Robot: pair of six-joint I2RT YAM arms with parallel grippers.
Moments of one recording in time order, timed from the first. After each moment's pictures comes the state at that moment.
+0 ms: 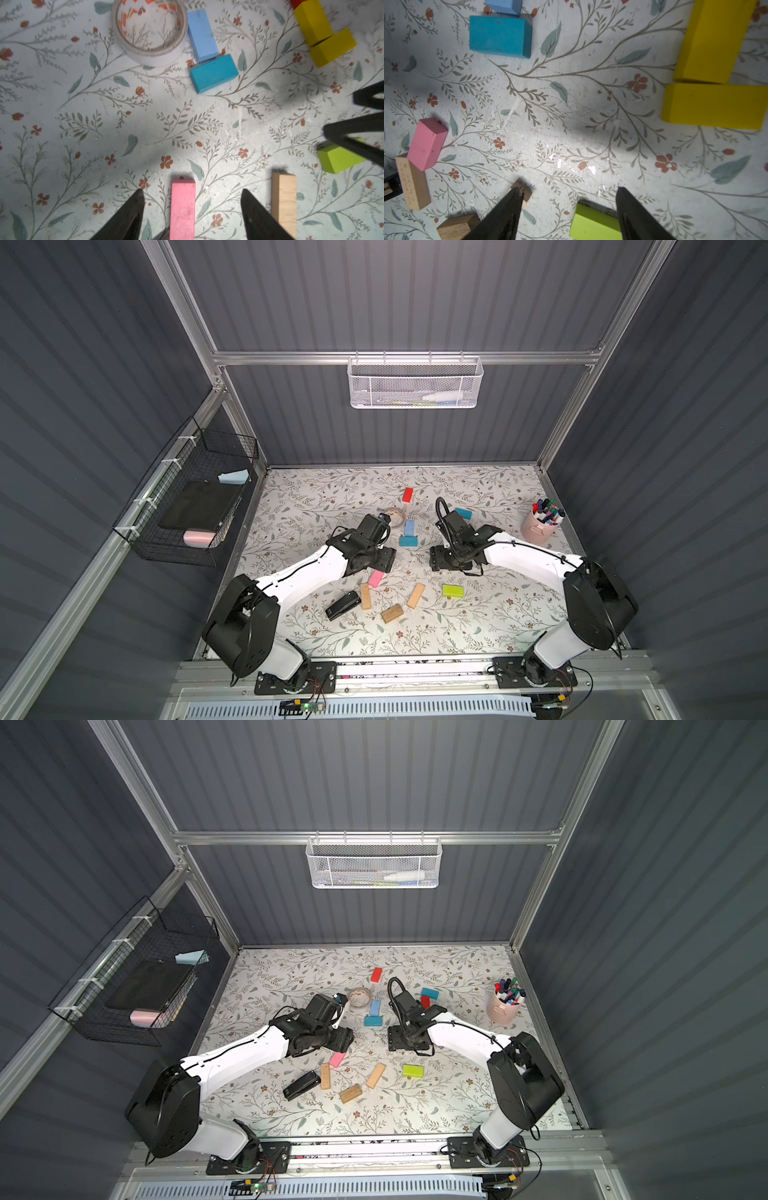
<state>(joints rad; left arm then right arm) -0.66 1.50 0.96 -0.48 -0.01 -0.22 0.67 1.58 1.02 -0.62 -0.02 0.53</state>
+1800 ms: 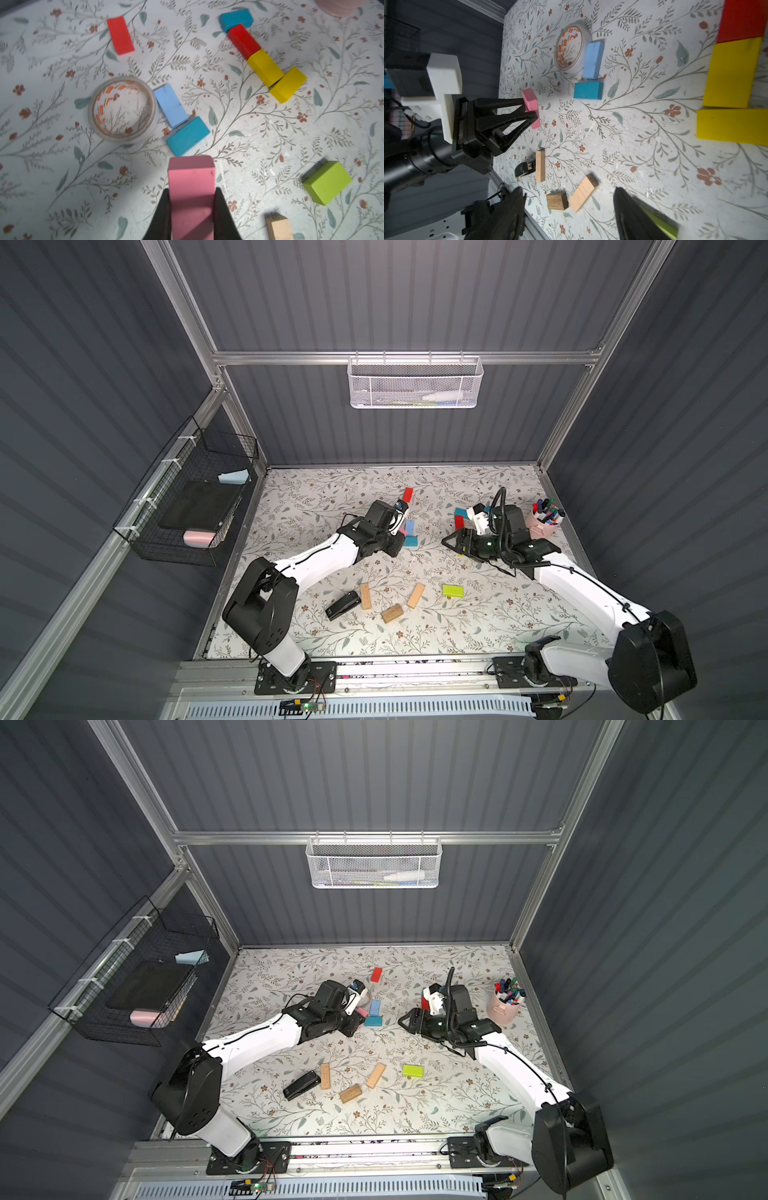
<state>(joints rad) -0.66 1.62 1.09 -0.25 0.11 0.03 0.36 1.23 0.79 -0.32 -0.56 0.64</state>
